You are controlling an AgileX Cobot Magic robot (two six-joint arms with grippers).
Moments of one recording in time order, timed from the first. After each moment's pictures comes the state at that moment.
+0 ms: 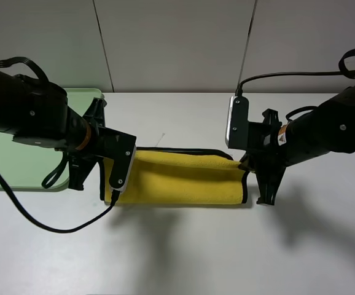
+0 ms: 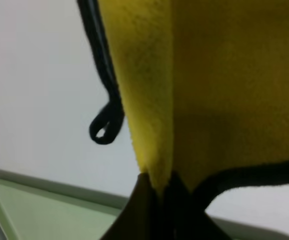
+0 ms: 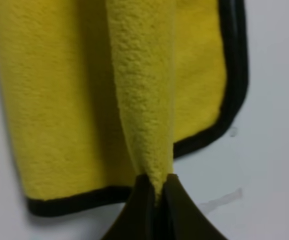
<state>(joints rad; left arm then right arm) -0.65 1.74 -0.77 1.09 0.26 0.23 0.52 1.61 -0.65 -0.08 0.14 -0.88</state>
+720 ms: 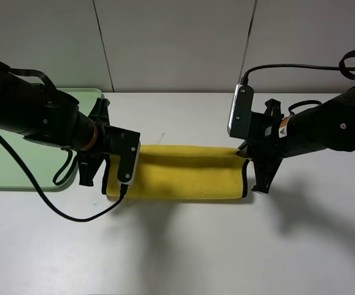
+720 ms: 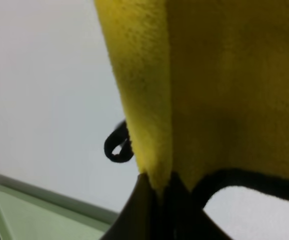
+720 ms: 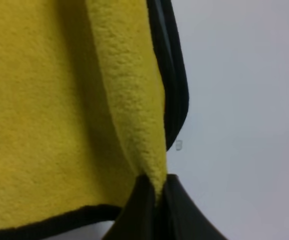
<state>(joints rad) -0.63 1.82 -0.80 1.28 0.21 0.01 0.48 1.63 -0.65 -0.08 0.01 -0.88</state>
